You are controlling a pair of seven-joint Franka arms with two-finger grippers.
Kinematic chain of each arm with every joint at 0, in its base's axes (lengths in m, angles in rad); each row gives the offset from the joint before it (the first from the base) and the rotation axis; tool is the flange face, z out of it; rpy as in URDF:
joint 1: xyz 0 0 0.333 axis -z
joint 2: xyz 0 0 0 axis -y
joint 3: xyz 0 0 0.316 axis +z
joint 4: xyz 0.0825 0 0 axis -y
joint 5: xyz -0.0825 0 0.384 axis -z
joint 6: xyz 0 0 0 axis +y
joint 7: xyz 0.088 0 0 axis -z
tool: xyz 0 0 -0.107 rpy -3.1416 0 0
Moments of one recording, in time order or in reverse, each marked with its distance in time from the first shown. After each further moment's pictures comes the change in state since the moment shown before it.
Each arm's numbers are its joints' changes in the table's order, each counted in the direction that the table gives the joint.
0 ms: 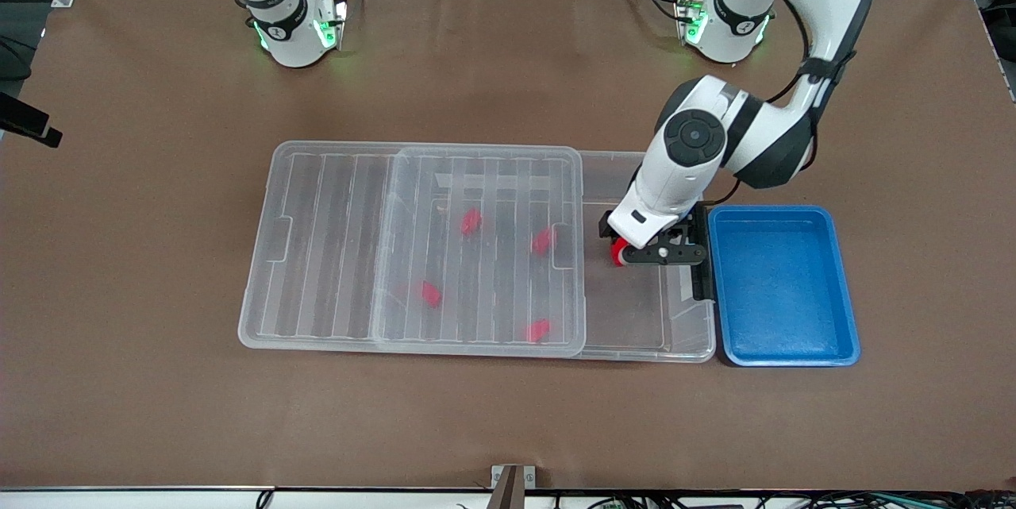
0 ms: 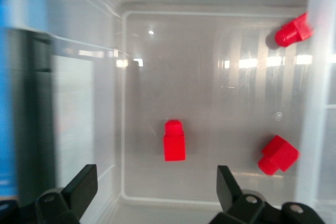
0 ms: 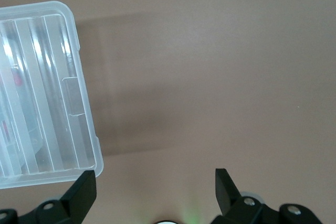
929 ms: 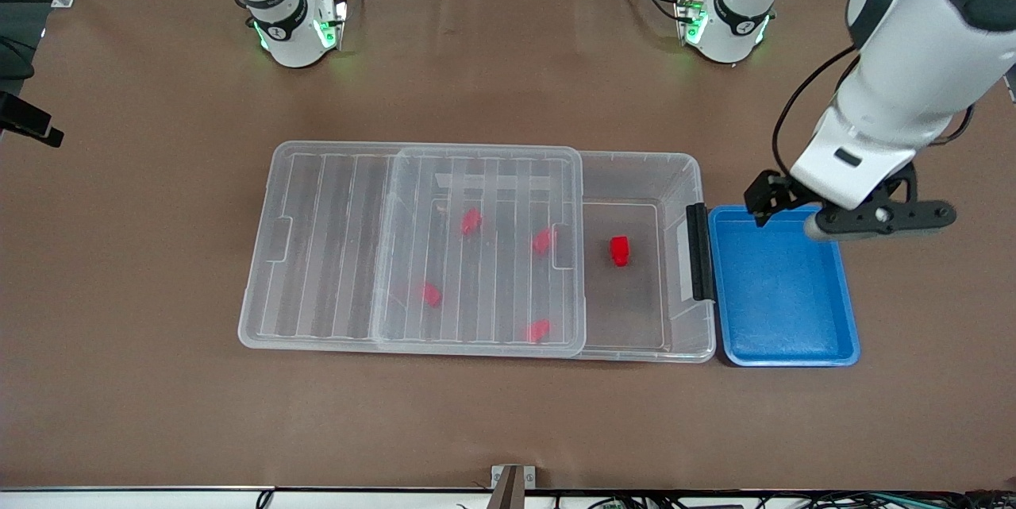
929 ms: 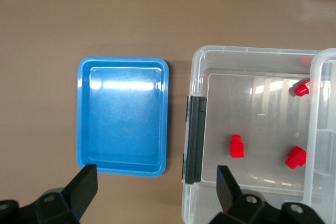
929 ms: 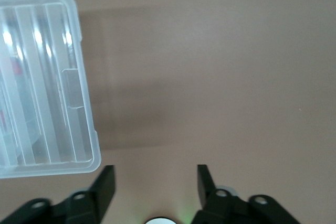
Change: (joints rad) left arm -0.173 0.158 0.005 0.372 -0.007 0.423 0.242; right arm -0.001 -0.004 0.001 -0.030 -0.017 -0.010 -0.074
